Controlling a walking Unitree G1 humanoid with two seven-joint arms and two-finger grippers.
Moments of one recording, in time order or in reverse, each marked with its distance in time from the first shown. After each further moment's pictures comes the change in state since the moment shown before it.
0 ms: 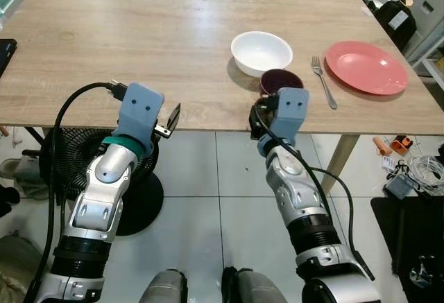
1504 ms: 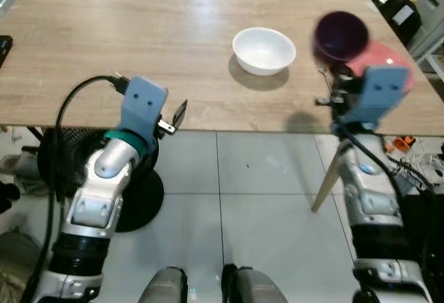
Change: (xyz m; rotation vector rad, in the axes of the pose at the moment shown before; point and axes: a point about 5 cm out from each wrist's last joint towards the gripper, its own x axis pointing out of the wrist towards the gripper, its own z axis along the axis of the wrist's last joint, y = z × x) left arm -0.001 0.001 0.017 -0.026 -0.048 -0.081; right arm -0.041 -0.111 0.078 -0.171 -0.419 -0.122
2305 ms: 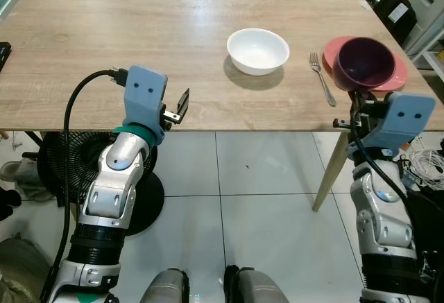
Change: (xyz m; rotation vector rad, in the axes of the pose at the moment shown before) left arm 0.018 -0.011 -0.001 -0.124 0.005 0.098; right arm -0.015 0.001 -0.012 0.039 0.076 -0.035
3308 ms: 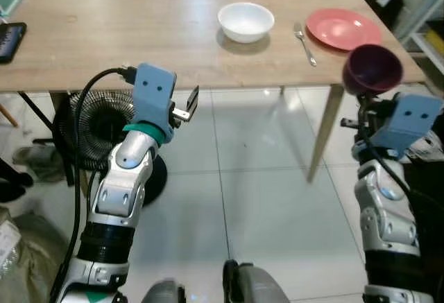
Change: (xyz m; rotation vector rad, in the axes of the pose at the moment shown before) left arm 0.004 -0.008 0.004 -0.005 -0.014 -0.018; right arm 0.002 -0.008 -0.006 0.012 0.037 -0.044
